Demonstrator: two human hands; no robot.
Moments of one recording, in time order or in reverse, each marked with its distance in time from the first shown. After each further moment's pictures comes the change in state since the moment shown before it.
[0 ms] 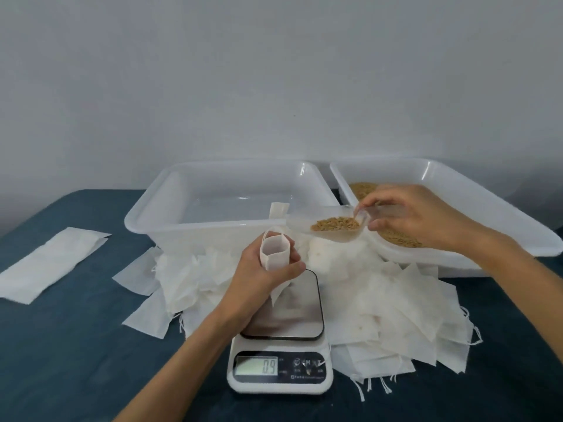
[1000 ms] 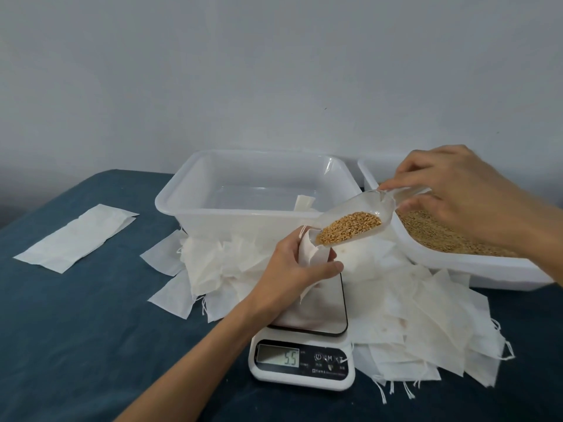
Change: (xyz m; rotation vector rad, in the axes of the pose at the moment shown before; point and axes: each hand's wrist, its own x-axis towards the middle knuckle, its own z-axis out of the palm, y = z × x) left_hand -0.005 0.002 0.004 0.012 -0.059 -0.059; right_hand 0.009 -0.053 -0.019 -0.574 0.067 -0.223
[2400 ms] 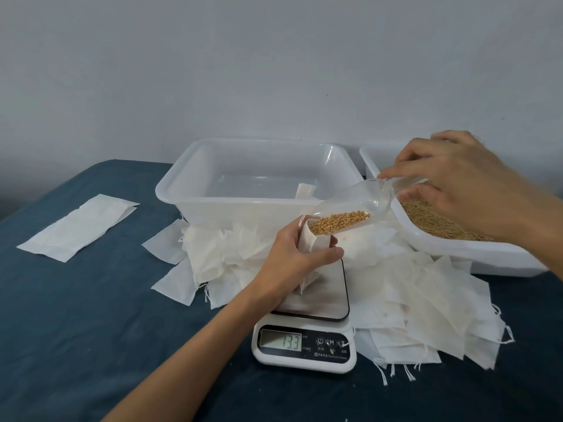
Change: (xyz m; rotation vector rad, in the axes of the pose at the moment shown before) left_hand 0.000 -0.001 0.001 -0.032 0.031 -0.062; right_hand -0.004 -0.018 -0.001 -0.079 0.011 -0.008
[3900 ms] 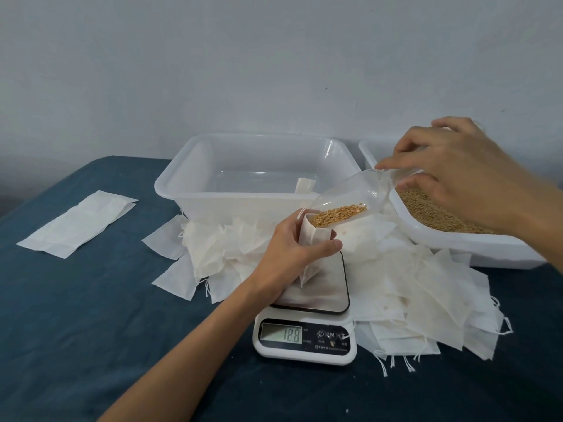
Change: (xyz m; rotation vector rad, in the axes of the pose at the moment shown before) left_hand 0.001 -0.001 -0.002 -0.034 -0.010 -0.010; right_hand 0.002 -0.006 -0.002 -0.060 0.045 -0.020
